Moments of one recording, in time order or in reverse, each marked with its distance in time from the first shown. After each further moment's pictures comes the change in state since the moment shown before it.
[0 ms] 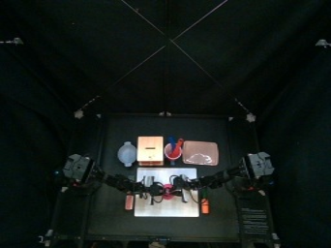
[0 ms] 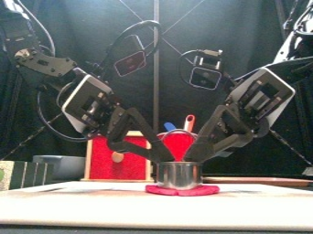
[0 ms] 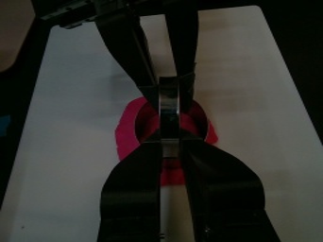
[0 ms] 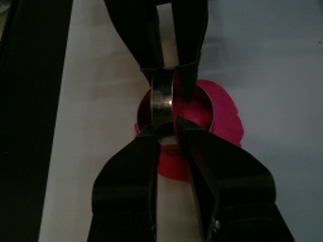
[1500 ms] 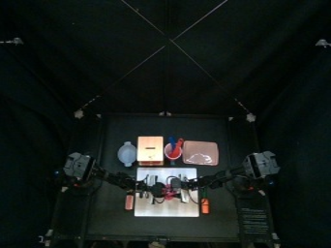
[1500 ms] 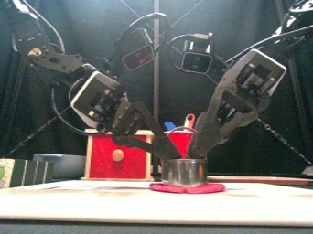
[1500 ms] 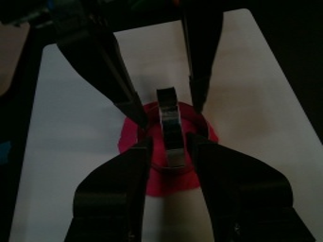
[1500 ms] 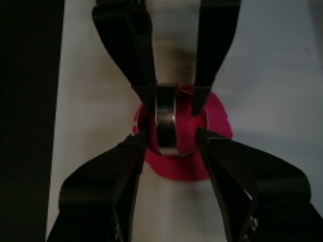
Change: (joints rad) left arm 0.041 -0.066 -0.026 0.129 0.044 0.002; right arm 0.028 -0.123 -0.097 -0.018 0.176 0.015
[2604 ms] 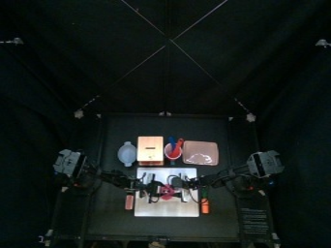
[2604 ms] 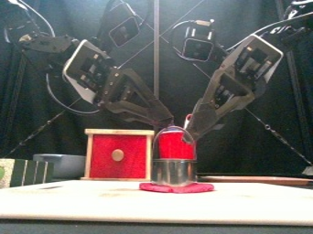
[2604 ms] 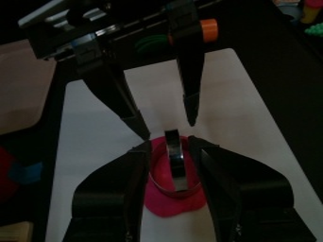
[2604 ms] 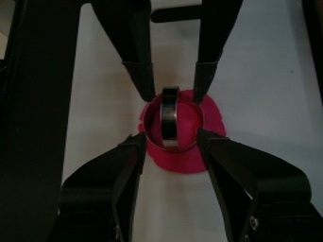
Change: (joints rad) left arm 0.015 -0.132 0.071 0.054 -0.091 0.000; right arm 0.000 -0.051 -0.014 -0.018 0.005 0.005
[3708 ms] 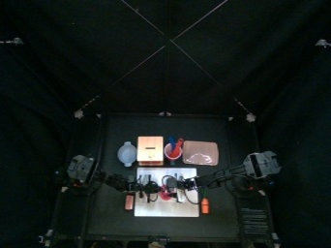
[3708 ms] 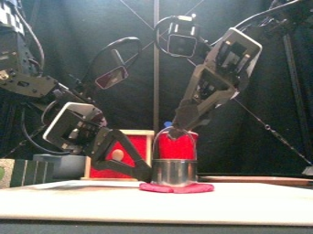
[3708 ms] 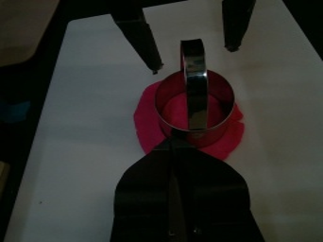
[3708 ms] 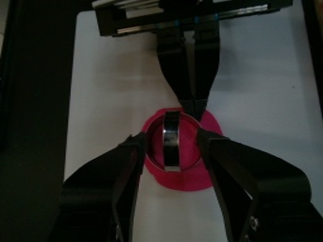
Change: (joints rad) left arm -0.052 0.190 0.055 -0.126 -0.195 -0.006; right arm 0.000 0.052 -0.104 0.000 0.103 0.000
